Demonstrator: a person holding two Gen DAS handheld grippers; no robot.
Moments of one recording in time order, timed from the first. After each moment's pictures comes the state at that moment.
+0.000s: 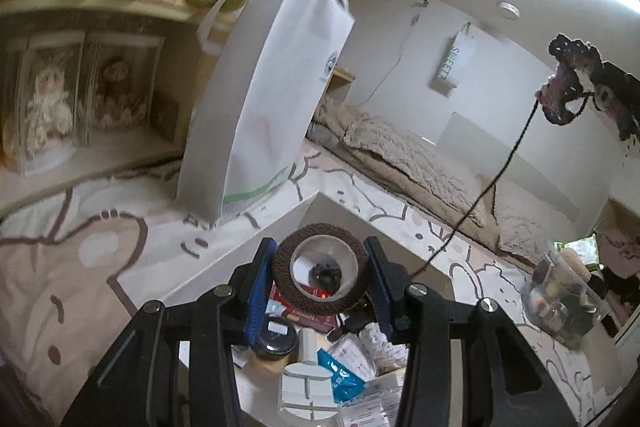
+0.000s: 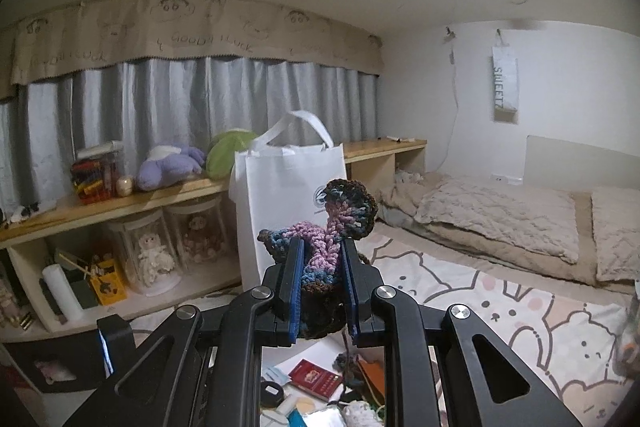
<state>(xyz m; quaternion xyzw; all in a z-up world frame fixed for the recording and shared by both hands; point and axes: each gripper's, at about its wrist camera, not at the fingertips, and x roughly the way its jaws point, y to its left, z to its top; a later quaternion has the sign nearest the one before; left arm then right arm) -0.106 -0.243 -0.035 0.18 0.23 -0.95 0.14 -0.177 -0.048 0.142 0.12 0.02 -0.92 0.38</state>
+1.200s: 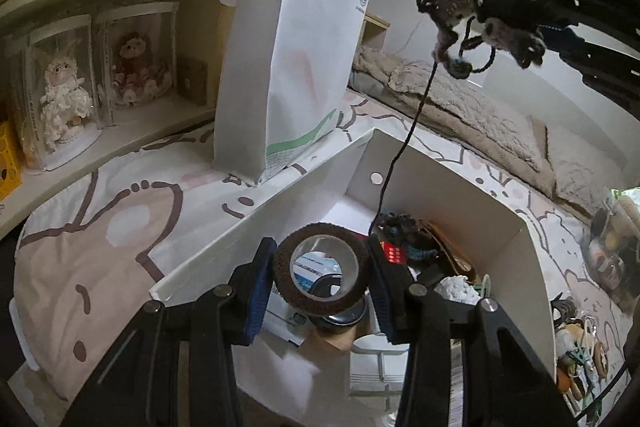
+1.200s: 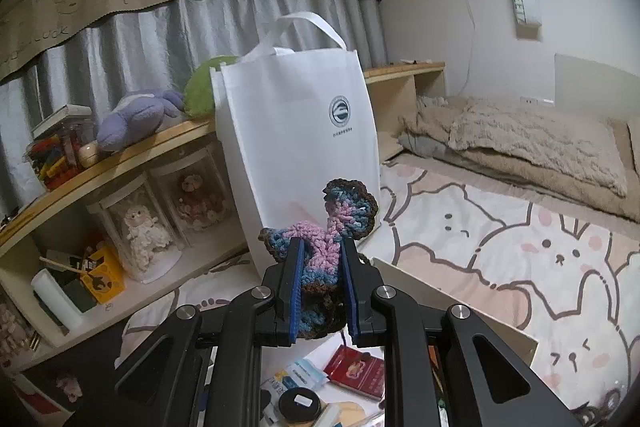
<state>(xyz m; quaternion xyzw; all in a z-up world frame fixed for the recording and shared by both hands) -0.131 -0.247 -0.075 0.27 0.16 -0.92 0.22 -0.249 -0.144 0.061 0.24 0.00 -0.89 0.39</state>
